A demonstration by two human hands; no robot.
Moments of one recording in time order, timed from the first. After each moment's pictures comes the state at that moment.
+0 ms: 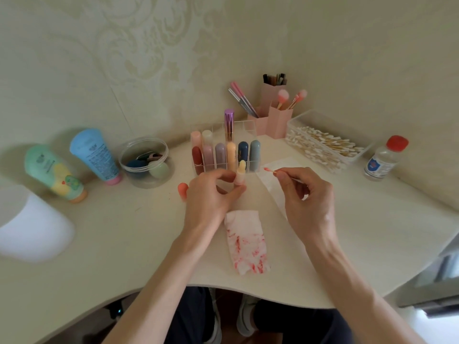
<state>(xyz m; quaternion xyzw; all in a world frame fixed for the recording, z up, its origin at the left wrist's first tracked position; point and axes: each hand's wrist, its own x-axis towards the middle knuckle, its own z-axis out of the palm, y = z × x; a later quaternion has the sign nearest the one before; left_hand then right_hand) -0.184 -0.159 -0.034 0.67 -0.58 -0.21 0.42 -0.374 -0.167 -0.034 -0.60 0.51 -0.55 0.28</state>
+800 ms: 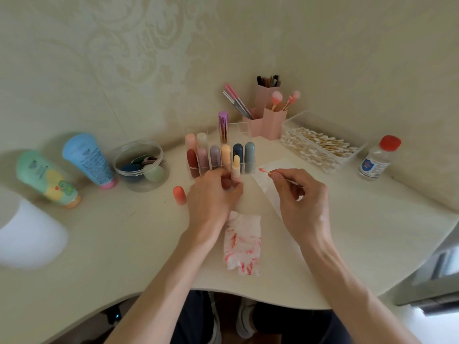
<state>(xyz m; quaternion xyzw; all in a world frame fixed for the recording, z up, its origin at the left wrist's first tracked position) -0.204 -0.173 -0.031 0.72 -0.58 -0.13 0.36 -0.371 -0.166 -0.031 -0.59 0.51 -0.55 0.29</state>
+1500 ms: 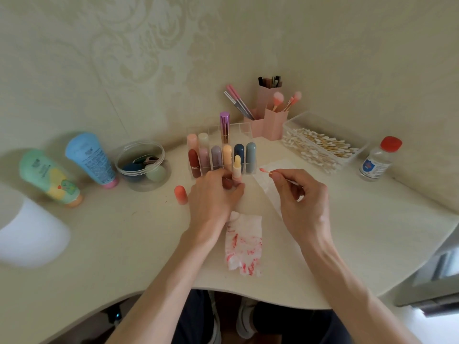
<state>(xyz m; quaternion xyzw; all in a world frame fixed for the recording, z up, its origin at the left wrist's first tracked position) -0.202 -0.173 -0.031 0.71 -0.59 -0.12 0.36 -0.370 -0.165 -0.030 -0.59 0.50 -0.56 0.29</state>
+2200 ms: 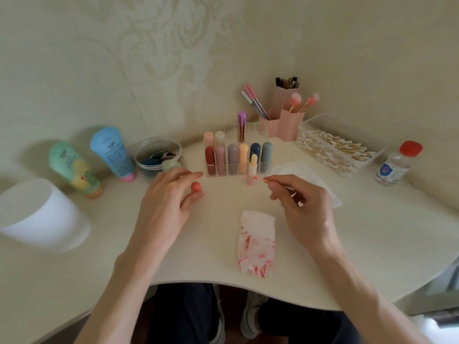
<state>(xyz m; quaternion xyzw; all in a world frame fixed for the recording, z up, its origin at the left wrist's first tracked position) -0.100 -0.118 -0.027 0.67 -0.68 0.05 0.29 -0.361 -0.156 -0.030 -0.68 0.44 -0.50 0.31</state>
